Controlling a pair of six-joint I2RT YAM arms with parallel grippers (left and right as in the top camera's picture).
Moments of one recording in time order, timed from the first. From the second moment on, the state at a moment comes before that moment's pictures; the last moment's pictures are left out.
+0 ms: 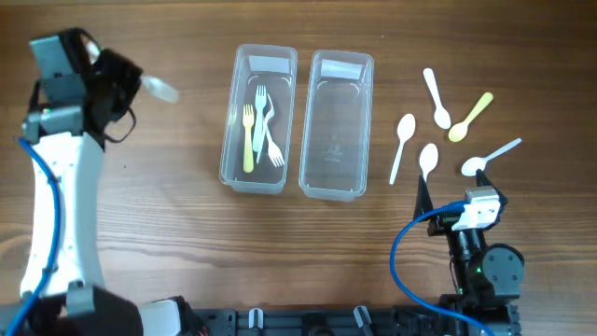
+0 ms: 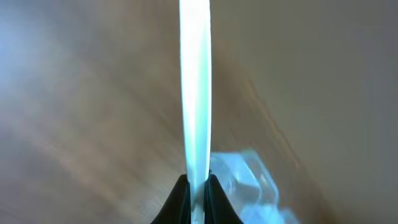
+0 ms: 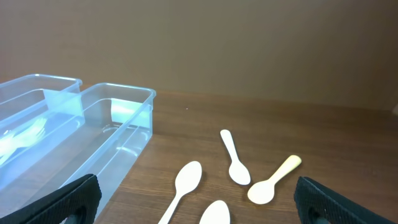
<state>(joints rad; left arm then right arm) 0.19 1.50 1.36 -0.60 0.18 -0.78 0.00 0.02 0.06 -0.12 -0.08 -0.07</state>
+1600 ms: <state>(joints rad) -0.05 1.13 1.45 -0.44 -0.54 -0.19 0.00 0.02 0.06 -0.12 -0.08 -0.07</state>
